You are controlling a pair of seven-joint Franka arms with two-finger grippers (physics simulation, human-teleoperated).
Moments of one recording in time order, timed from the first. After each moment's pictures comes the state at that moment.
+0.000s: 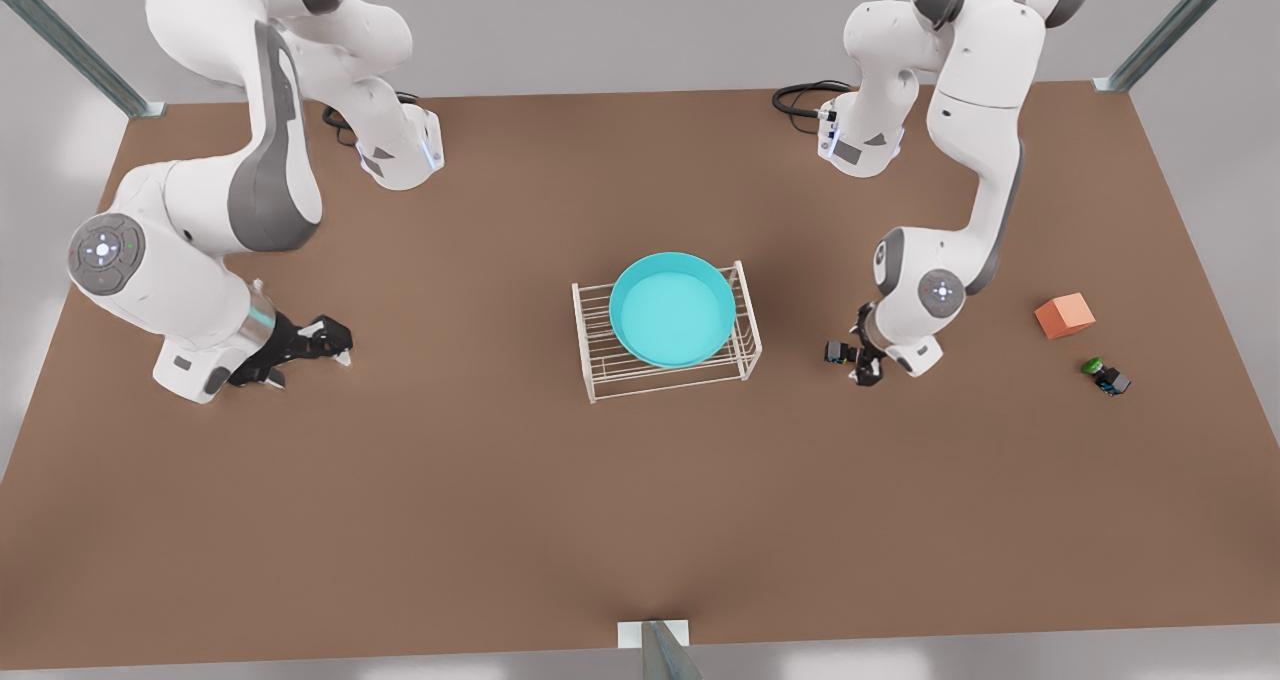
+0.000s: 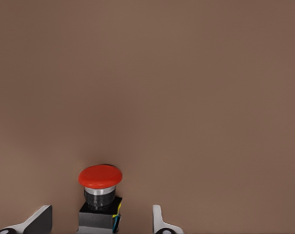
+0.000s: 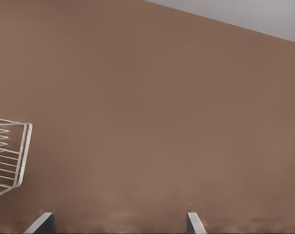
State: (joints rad) left arm -0.18 0.37 -0.02 -2.26 -0.12 2.56 -1.51; right arm 0.36 0.18 -0.31 -1.57 0.11 1.69 -0.24
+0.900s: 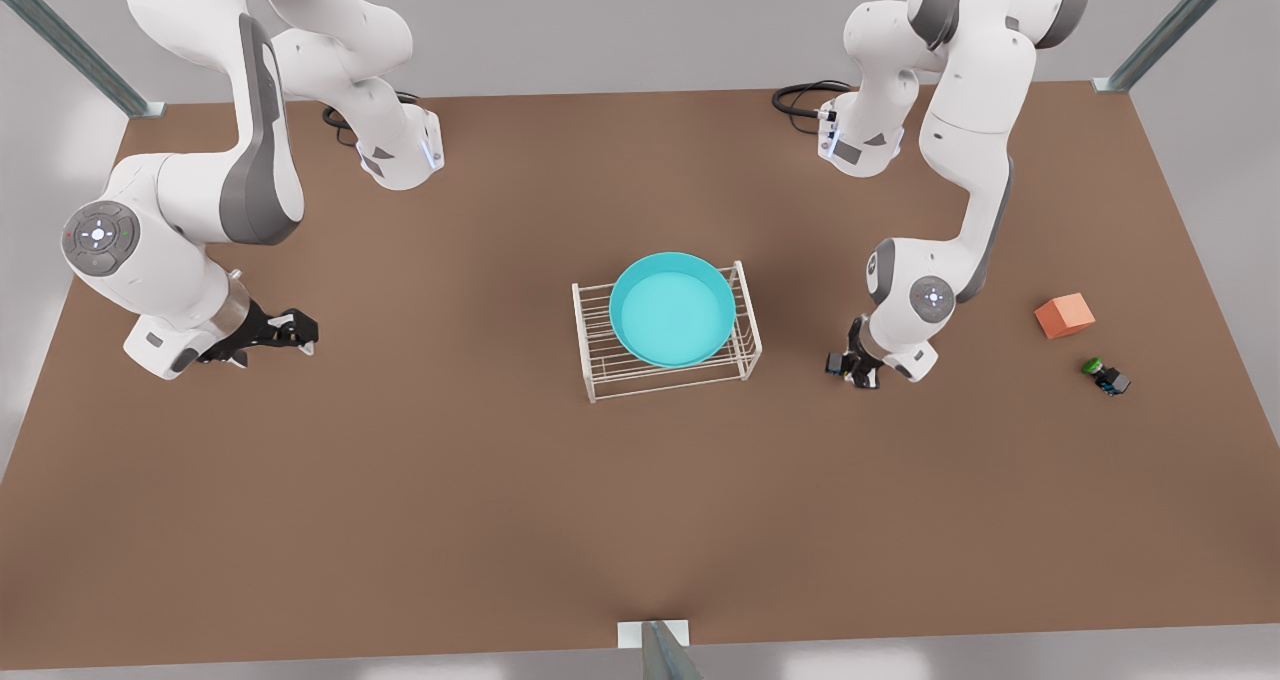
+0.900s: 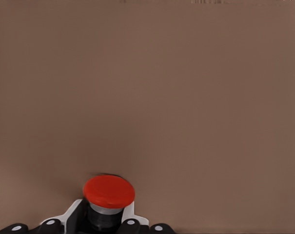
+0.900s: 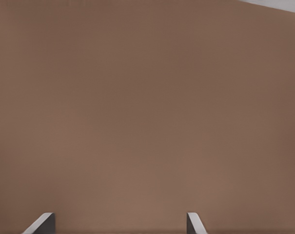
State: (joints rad) left arm -0.18 0.43 -0.02 -2.25 -0.12 2.68 -1.62; right arm 0.36 0.12 -0.34 -1.70 0.01 1.80 -0.17
